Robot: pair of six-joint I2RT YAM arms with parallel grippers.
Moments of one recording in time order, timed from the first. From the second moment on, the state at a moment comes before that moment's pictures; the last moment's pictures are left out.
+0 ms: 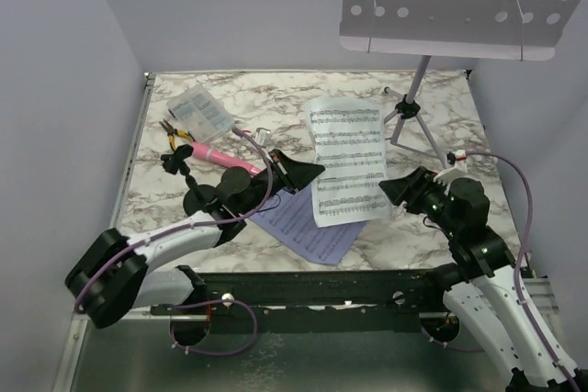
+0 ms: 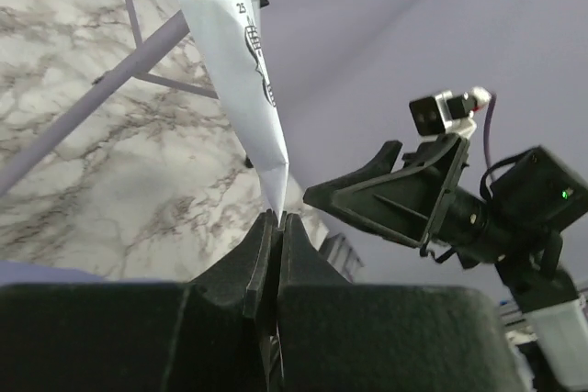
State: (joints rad) left arm -0.77 1.29 0.48 0.95 0.15 -1.00; right arm 0.33 0.45 0.55 -0.39 -0.07 0.73
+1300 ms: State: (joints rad) left arm -0.74 0.79 0.74 0.46 0.59 -0.58; right arm 0.33 0.23 0.52 -0.01 -0.30 0.82
